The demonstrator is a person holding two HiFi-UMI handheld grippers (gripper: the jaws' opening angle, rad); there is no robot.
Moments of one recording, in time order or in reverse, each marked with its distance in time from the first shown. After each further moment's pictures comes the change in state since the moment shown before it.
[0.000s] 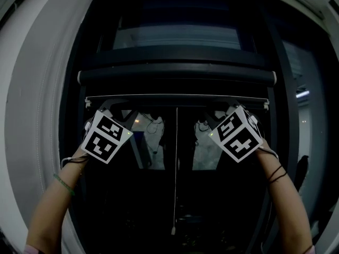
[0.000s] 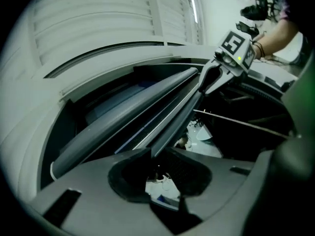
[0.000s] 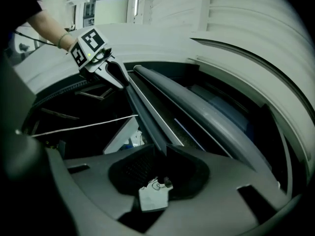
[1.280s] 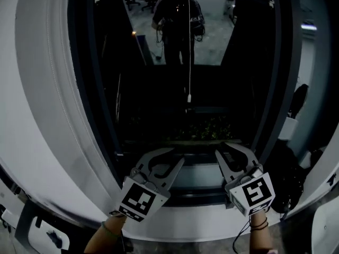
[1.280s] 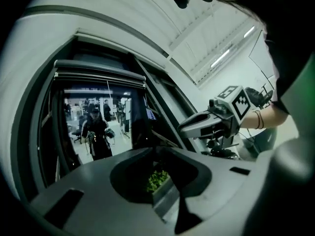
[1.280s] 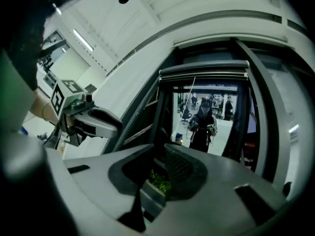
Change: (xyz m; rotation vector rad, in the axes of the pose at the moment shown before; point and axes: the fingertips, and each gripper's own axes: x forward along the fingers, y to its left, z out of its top) left arm -0.336 -0.366 -0.041 -0.629 -0.045 -0.536; right arm -0.312 0.349 -0.051 0.681 0.076 0.283
